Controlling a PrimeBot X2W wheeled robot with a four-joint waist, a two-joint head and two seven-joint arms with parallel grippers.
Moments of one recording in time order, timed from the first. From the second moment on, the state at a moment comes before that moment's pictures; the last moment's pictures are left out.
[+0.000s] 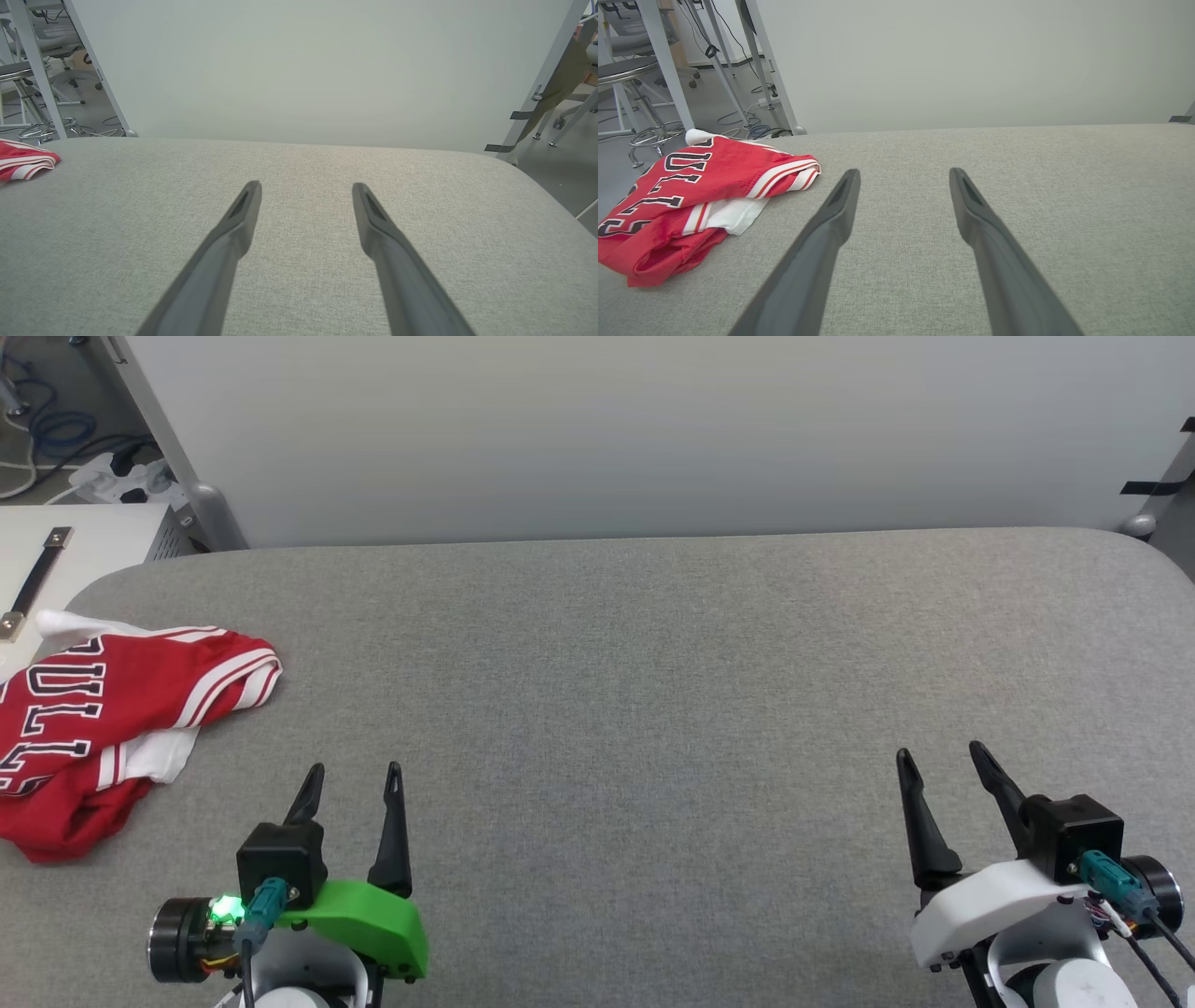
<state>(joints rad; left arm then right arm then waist) 0.02 0.06 0.00 0.02 -0.04 -0.01 -0.05 -0.01 -0.05 0.00 0.02 0.06 0.13 -0.05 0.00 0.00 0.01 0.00</state>
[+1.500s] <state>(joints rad) 0.02 0.06 -0.03 0.03 -0.08 -0.03 -0.14 -0.01 -0.05 0.02 0.03 0.12 0.13 -0.14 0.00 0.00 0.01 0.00</state>
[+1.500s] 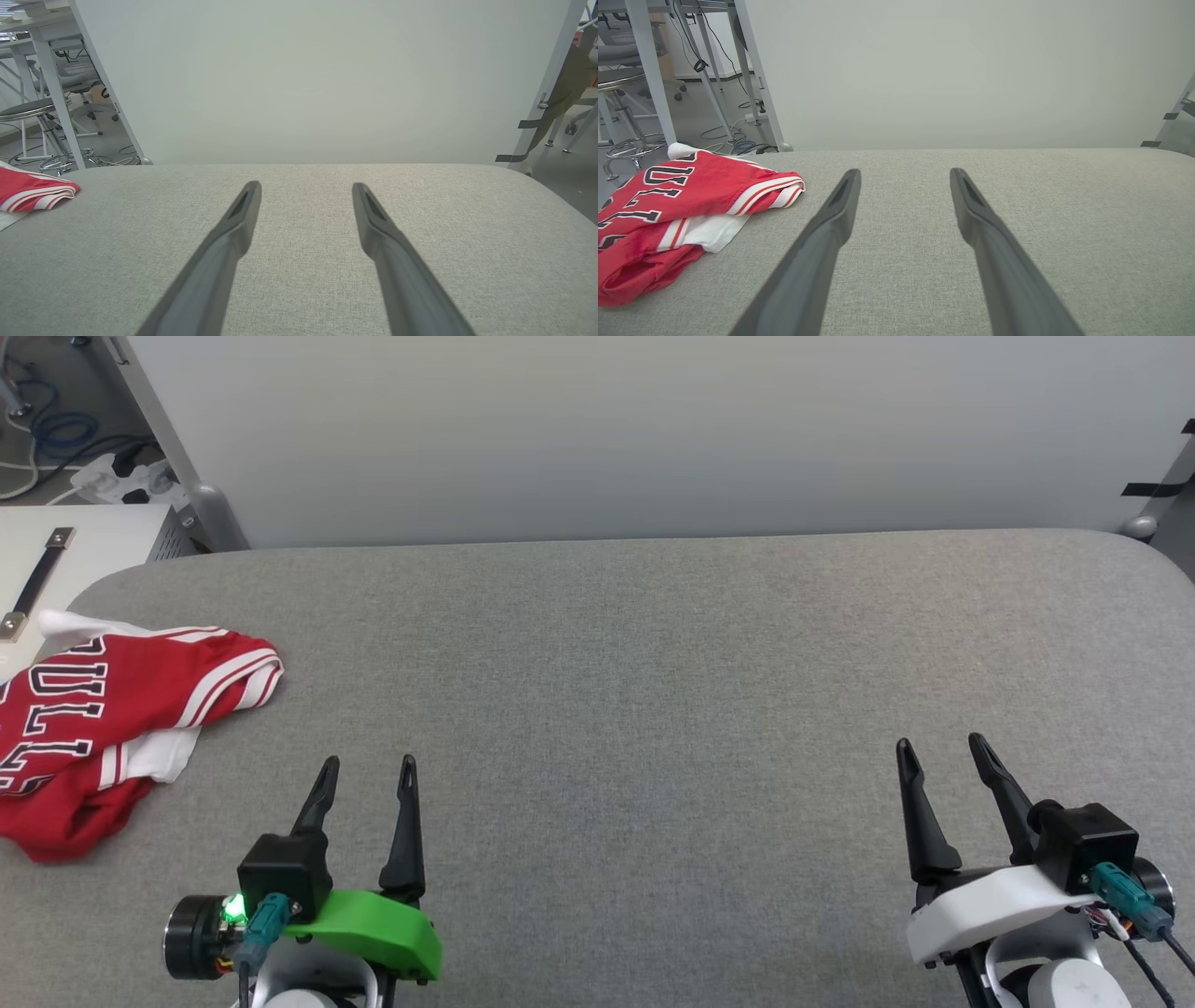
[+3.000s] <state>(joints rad) 0.03 0.06 -0.03 0.05 -0.13 -0.03 -0.24 -0.03 -0.05 0.14 0.09 0.16 0.13 -0.23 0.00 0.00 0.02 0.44</state>
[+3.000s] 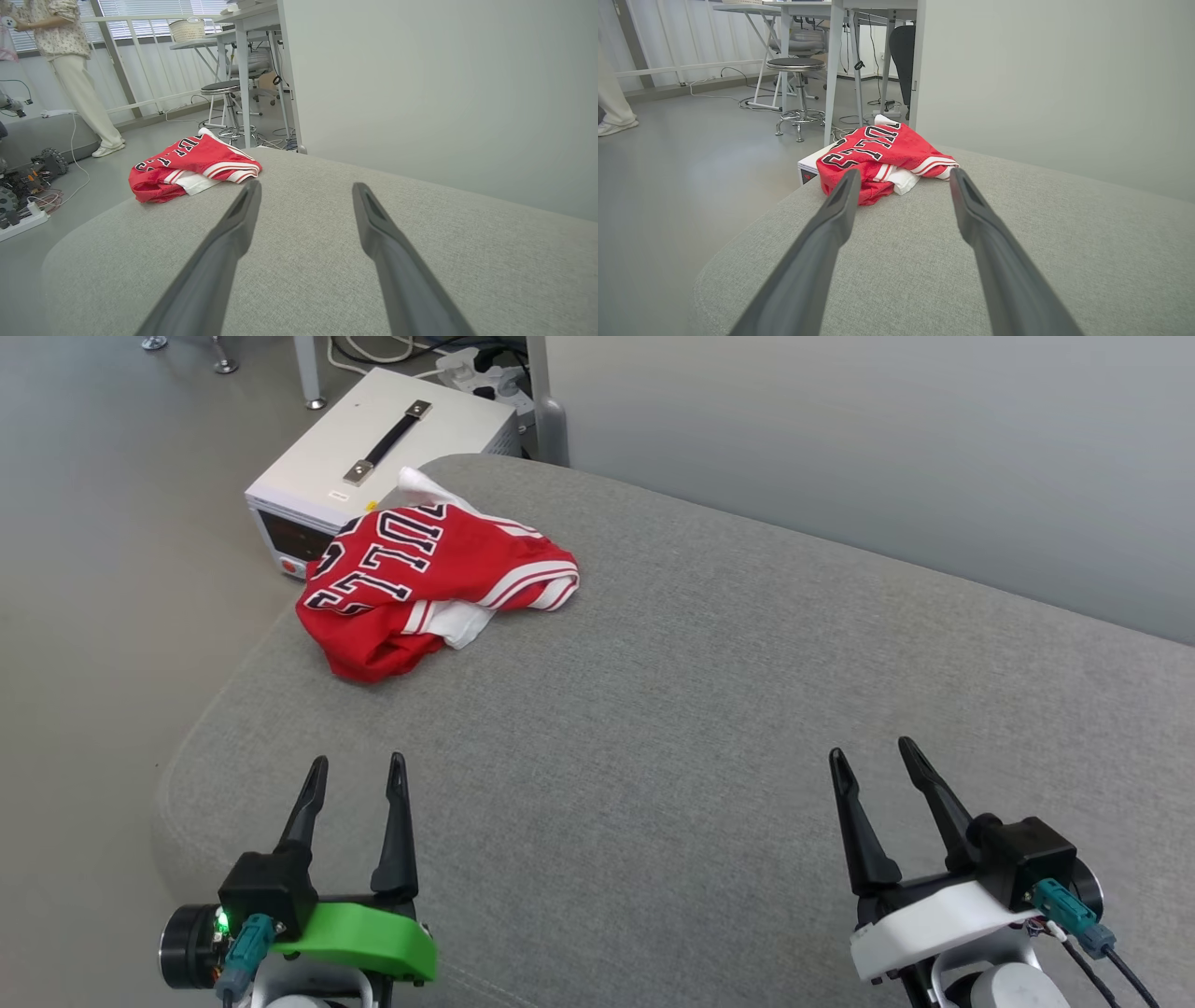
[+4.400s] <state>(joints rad) -0.51 0.41 -0.08 0.43 -0.41 -0.13 -0.06 -0.18 -0.08 0.17 -0.04 0.05 0.13 -0.26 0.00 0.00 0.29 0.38</state>
